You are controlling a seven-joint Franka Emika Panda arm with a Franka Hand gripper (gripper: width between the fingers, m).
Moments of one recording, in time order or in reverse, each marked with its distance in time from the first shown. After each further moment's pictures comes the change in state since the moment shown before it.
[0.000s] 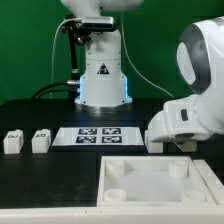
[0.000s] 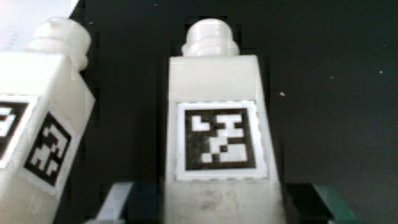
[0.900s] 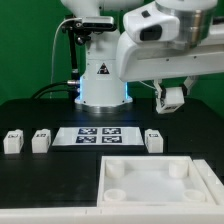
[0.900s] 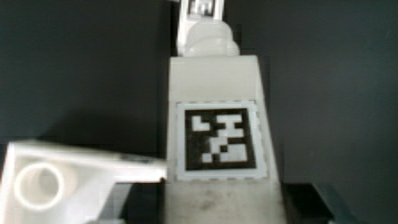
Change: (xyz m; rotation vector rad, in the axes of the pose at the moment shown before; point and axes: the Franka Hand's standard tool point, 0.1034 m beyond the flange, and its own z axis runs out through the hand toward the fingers) arm -0.045 0.073 -0.146 0.034 0.647 -0.062
